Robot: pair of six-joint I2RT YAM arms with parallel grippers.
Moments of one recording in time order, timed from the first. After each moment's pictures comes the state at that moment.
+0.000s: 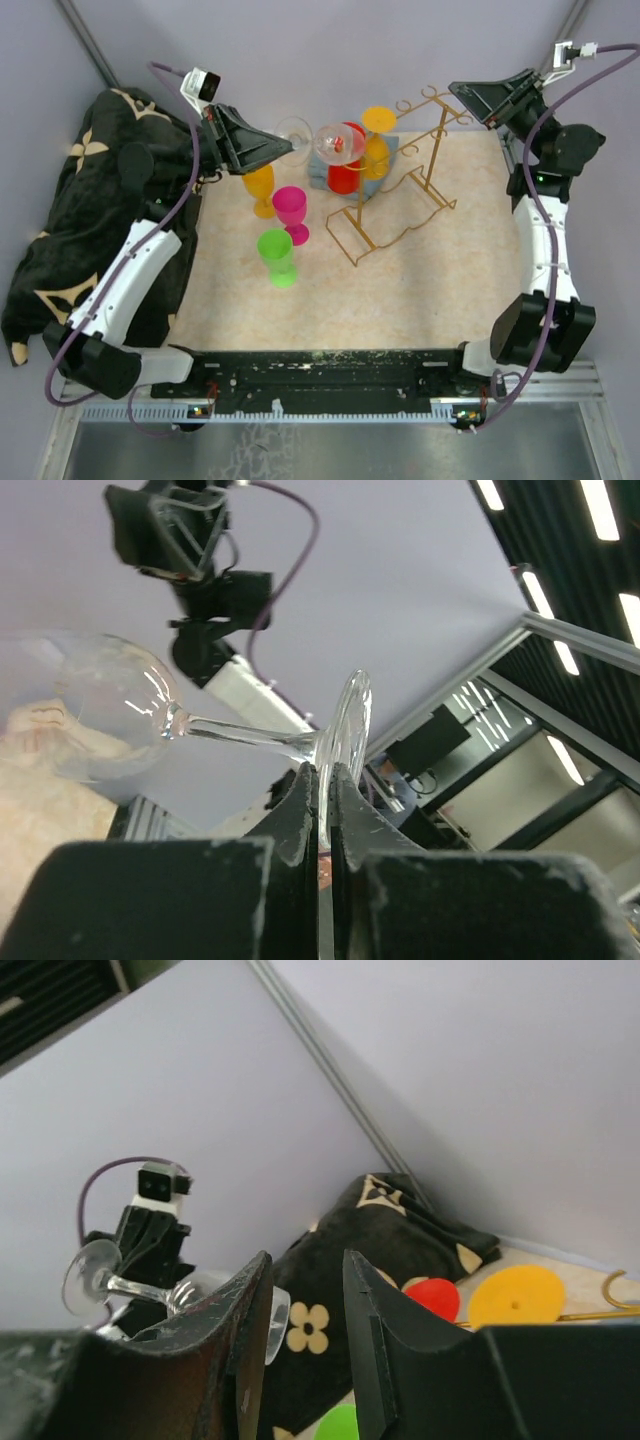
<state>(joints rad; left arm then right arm) -0.38 1.32 1.35 0.78 0.89 -1.60 -0.23 1.44 1.38 0.93 -0.96 1.43</state>
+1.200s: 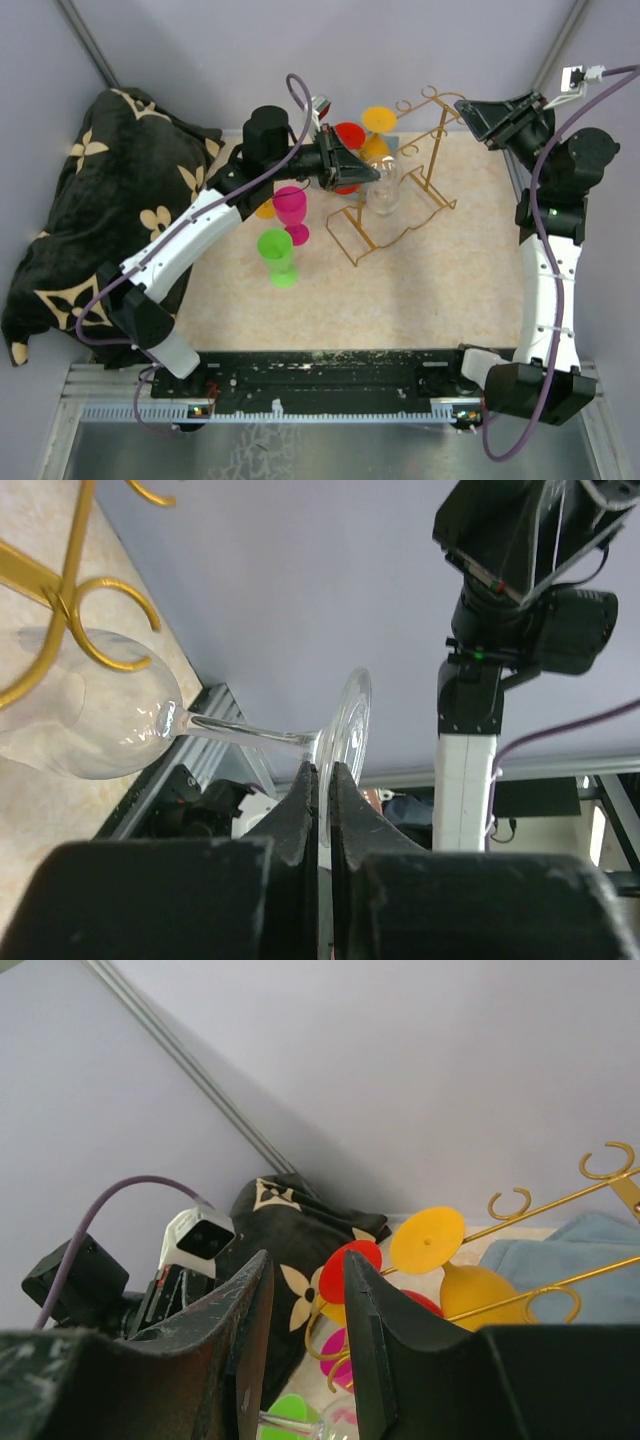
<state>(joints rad) -0.70 1.61 1.66 -0.13 0.66 -1.16 -0.23 1.15 1.36 0.17 -0.77 0.91</state>
